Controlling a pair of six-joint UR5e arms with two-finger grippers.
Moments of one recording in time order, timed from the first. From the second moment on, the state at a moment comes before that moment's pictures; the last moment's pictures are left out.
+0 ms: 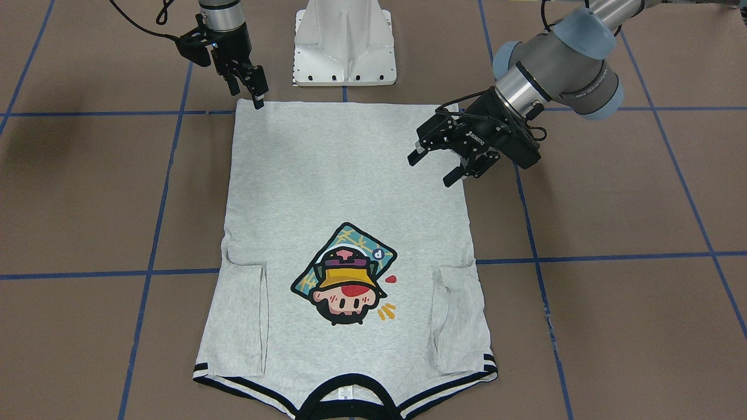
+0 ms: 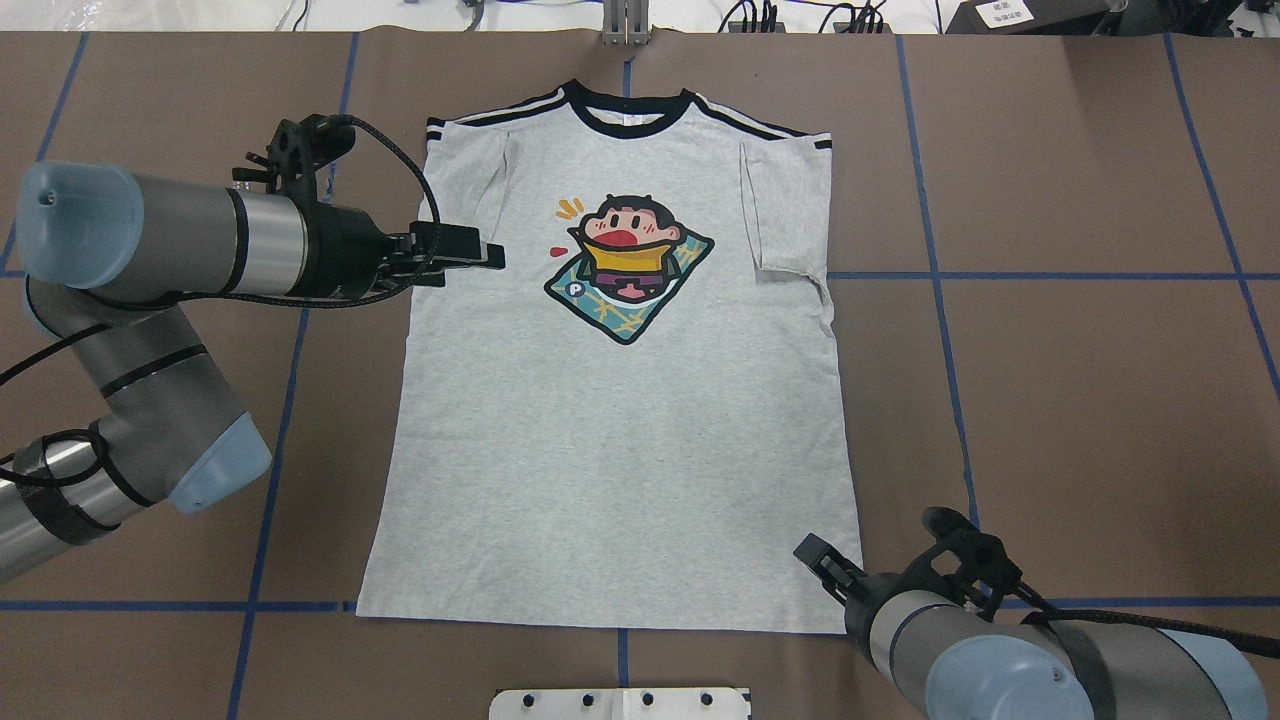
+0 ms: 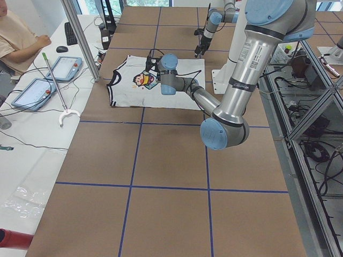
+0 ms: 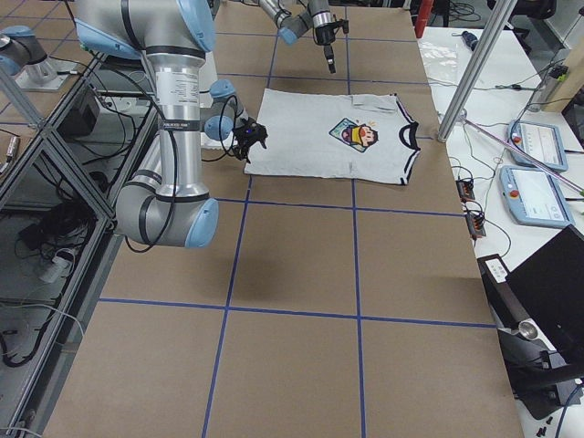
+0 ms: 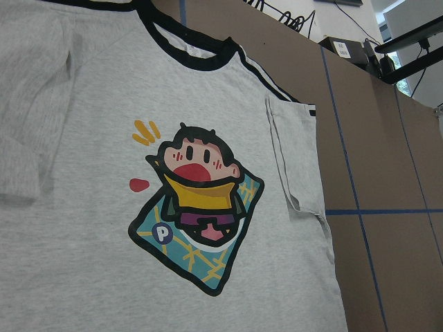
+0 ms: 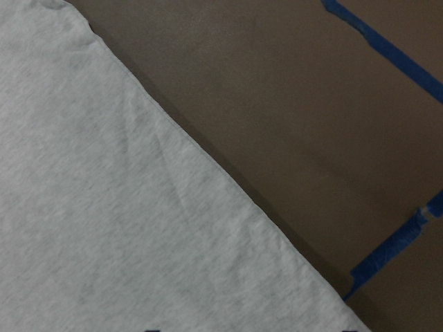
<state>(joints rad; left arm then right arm) -0.73 -1.96 -1.70 -2.57 -1.99 -1.40 0.04 -1.49 2.18 -1.46 1.31 2.30</state>
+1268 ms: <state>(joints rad) -0.73 -1.94 -1.71 -2.57 -1.99 -1.40 -0.04 -1.52 2.12 -1.47 1.30 2.34</state>
